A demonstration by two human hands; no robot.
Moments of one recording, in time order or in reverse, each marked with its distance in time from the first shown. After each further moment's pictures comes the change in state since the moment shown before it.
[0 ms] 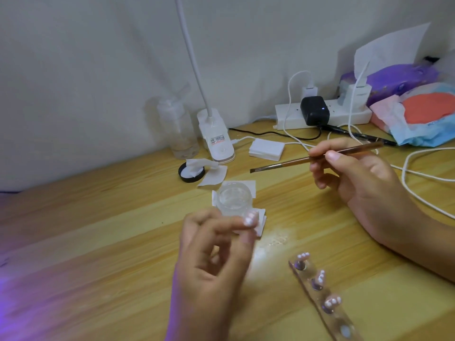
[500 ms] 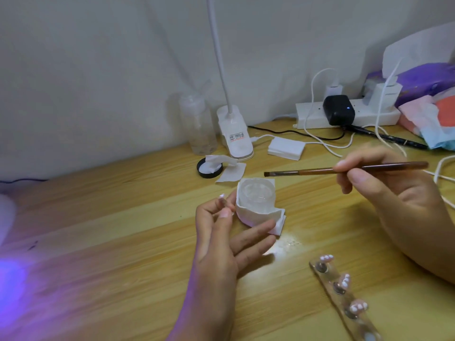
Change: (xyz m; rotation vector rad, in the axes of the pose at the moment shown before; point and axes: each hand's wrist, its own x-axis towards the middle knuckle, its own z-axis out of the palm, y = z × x) left_hand 0.017 0.003 -0.005 -0.313 0.000 -0.452; right_hand -0.012 0.001 0.003 -0.237 -0.076 -0.272
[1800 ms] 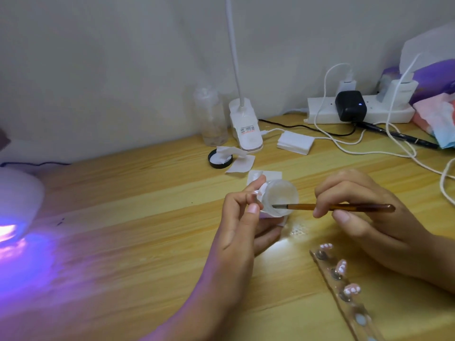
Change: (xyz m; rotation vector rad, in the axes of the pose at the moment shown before) left_hand -0.005 -0.010 -0.001 0.072 -0.151 0.080; right_hand -0.007 -0.008 0.007 -0.341 -0.383 -0.235
